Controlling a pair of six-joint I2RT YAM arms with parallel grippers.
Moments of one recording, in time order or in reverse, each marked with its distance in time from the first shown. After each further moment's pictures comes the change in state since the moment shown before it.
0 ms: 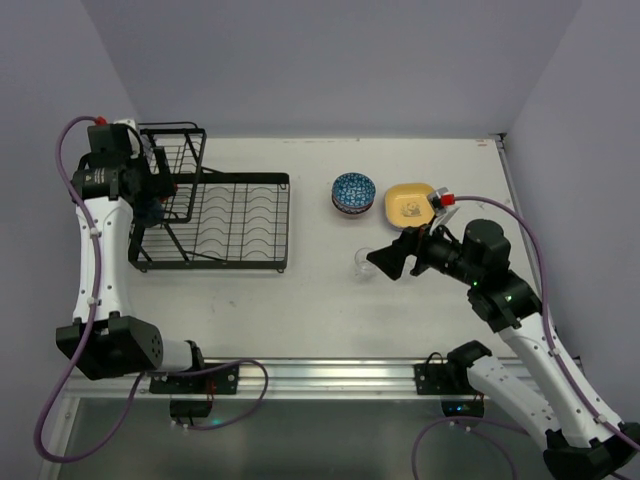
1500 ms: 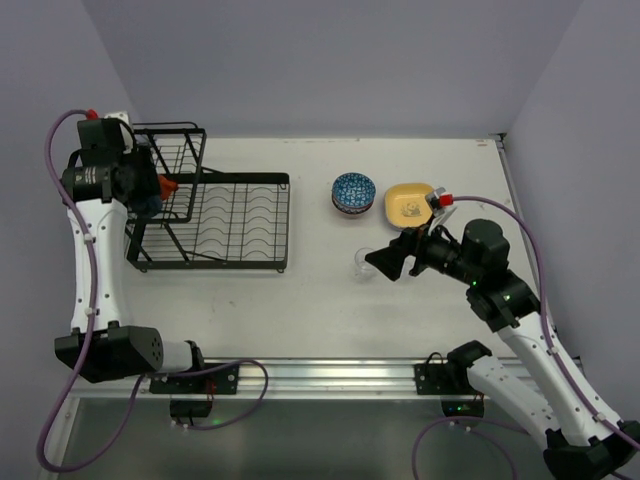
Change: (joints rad) left arm 0.000 -0.008 0.081 -0.077 -0.024 0.014; right arm 0.000 0.002 -0.011 0.030 -0.035 0.000
